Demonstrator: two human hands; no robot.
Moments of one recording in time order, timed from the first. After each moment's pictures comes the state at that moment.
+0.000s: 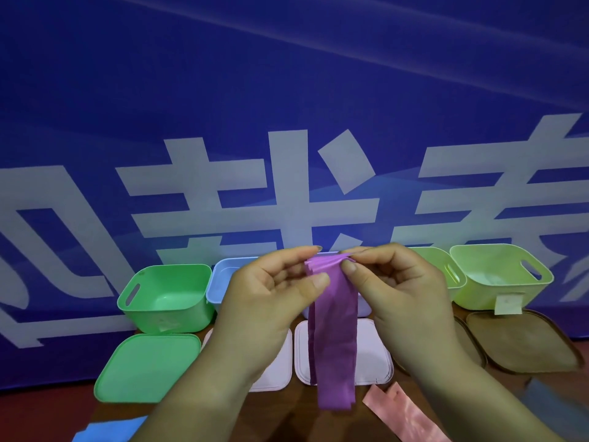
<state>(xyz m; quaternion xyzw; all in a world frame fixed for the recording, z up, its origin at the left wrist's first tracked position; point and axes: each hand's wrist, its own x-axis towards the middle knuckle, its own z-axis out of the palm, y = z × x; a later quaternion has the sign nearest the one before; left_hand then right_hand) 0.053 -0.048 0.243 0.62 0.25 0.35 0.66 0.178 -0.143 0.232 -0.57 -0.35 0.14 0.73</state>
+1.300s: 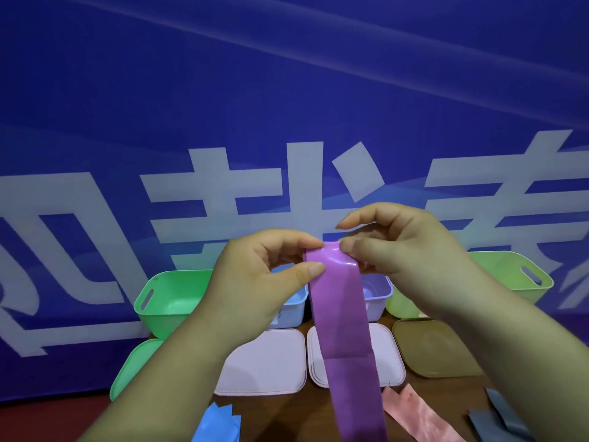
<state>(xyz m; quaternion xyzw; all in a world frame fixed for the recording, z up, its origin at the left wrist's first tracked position) 0.002 -0.012 0.273 0.77 0.17 0.37 0.50 0.154 -0.131 0.302 -0.66 -0.43 0.23 0.57</state>
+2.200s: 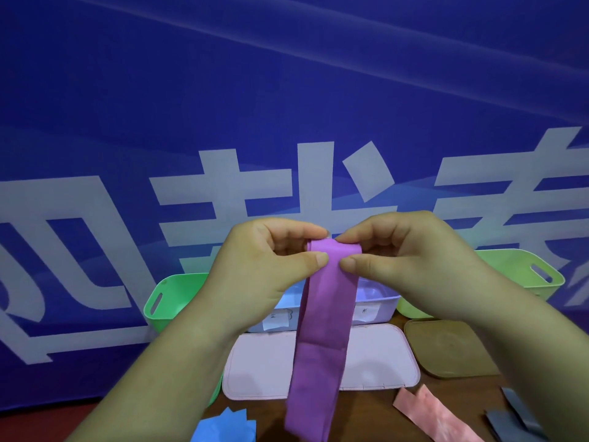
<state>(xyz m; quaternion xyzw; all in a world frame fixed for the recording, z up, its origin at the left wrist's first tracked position) -0.017 0.011 0.289 0.74 0.19 0.32 0.56 0.137 -0.118 0.299 -0.69 -0.52 0.16 0.47</state>
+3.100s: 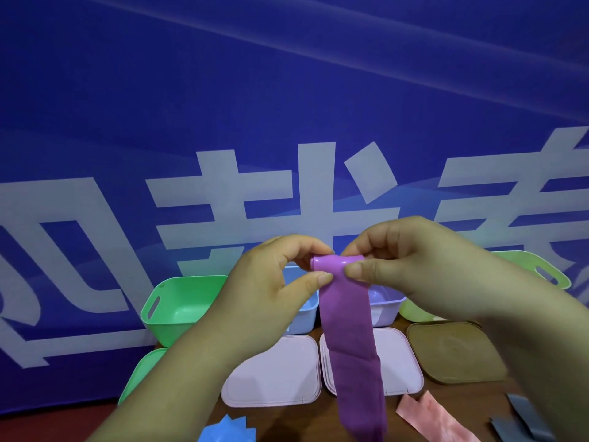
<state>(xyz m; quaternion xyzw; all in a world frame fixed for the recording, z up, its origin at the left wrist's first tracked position) -0.011 0.026 0.263 0.87 0.17 0.31 0.34 0.146 -0.111 0.314 -0.76 -0.52 0.22 0.32</state>
